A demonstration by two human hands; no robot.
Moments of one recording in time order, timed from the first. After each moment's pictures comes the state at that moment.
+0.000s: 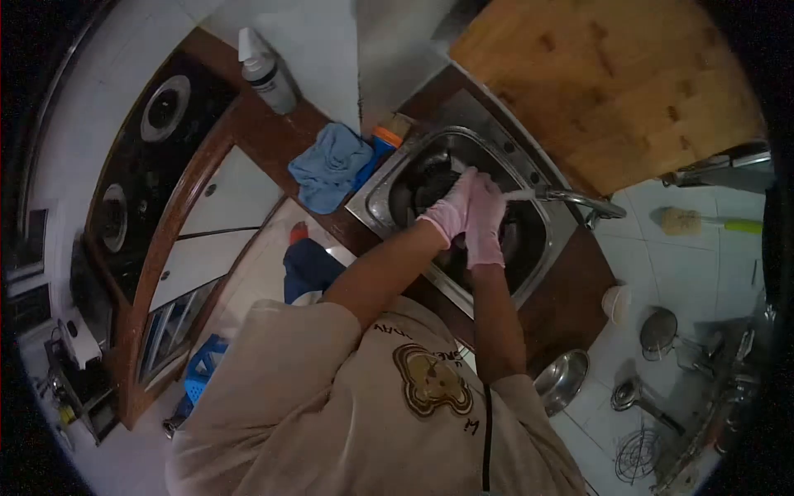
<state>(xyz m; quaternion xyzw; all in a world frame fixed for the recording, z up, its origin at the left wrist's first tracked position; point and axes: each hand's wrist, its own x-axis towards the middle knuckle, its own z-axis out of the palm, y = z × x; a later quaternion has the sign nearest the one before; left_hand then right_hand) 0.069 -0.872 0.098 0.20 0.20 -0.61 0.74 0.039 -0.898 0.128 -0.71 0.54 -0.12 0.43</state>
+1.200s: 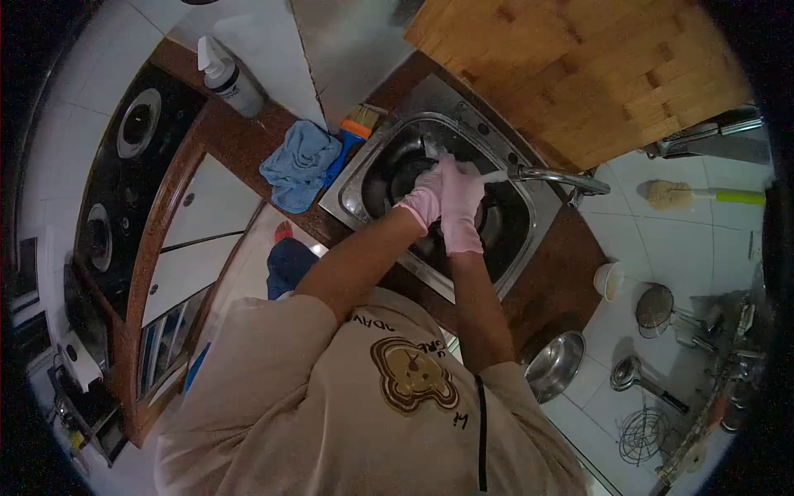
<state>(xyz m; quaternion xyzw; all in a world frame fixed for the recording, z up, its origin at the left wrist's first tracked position) 0.082 -0.888 0.005 0.70 -0.41 -0.30 0.50 0.046 -0.898 0.131 -0.71 0.57 -0.19 0.37</state>
